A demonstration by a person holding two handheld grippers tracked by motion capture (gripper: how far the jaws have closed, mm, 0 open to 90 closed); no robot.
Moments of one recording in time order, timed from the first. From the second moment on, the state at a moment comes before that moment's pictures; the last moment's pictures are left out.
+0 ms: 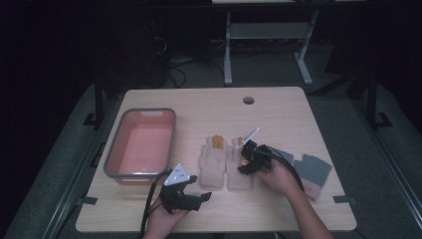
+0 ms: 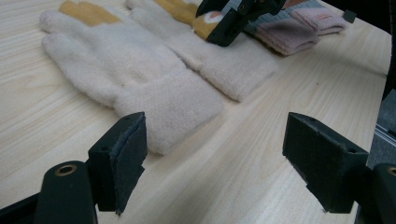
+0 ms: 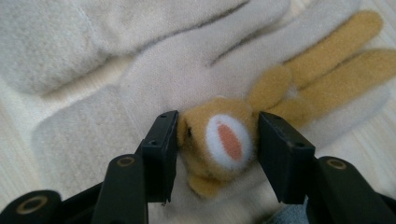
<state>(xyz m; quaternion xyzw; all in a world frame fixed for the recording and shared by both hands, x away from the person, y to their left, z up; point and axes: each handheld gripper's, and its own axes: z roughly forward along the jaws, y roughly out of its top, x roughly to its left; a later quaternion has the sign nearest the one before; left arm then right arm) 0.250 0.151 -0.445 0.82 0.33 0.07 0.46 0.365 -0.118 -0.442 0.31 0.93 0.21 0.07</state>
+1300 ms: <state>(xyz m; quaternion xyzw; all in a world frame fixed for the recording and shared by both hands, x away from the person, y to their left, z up) 0.249 0.153 -0.441 0.81 0.33 0.08 0.47 0.350 -0.118 -0.379 0.30 0.91 0.26 0.09</state>
